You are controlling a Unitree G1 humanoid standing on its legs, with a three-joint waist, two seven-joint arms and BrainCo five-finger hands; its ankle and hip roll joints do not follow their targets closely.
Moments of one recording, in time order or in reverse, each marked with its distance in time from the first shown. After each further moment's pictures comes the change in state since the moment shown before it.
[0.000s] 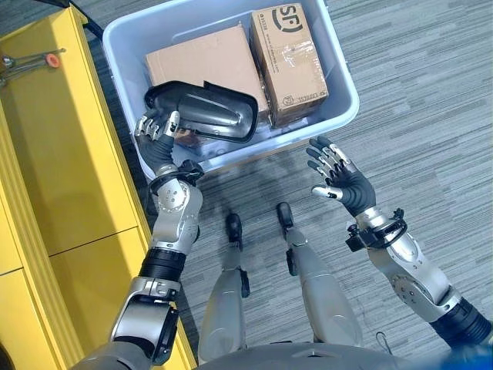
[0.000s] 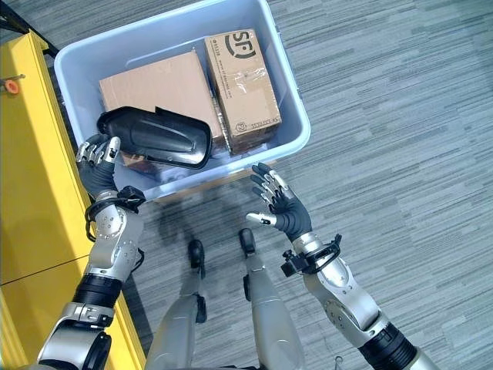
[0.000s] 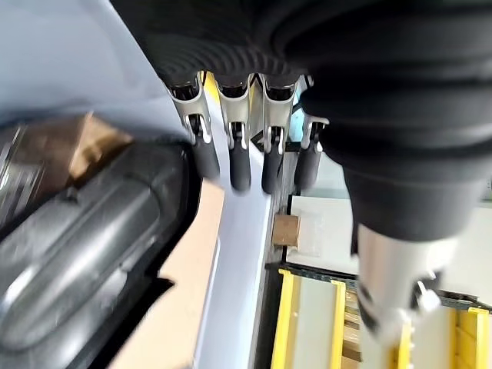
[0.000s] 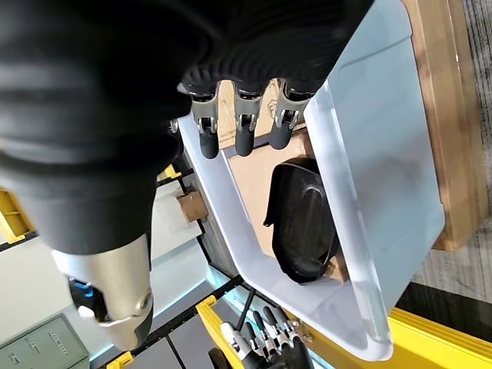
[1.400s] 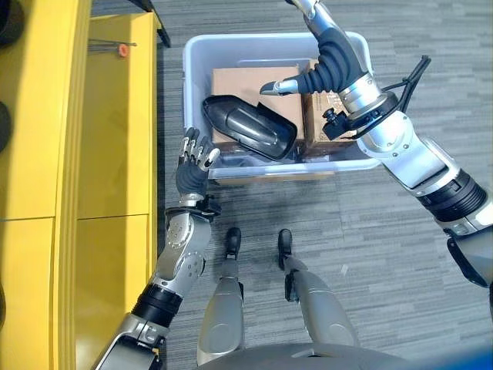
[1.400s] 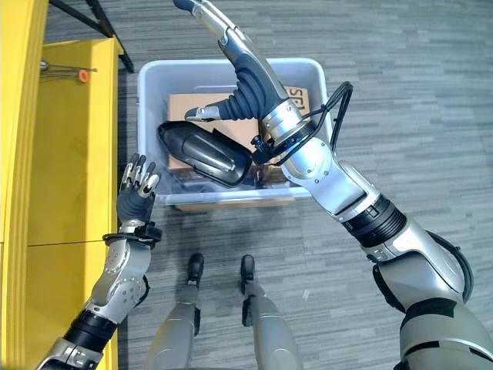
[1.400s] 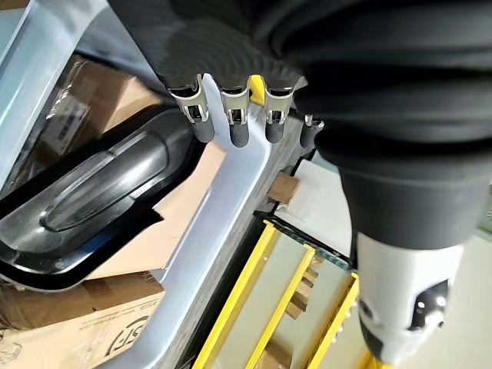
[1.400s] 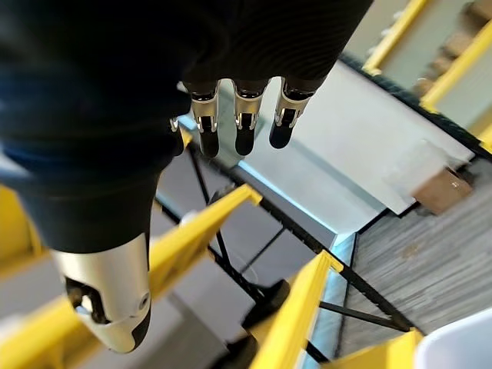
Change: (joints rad) left arm 0.281 0.130 -0.225 -0.219 -0.179 -0.011 -0.345; right arm -0.940 -0.022 0.152 0.337 -0.748 0.037 -0.166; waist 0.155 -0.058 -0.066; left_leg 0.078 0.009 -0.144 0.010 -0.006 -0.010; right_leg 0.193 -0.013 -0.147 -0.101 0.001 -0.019
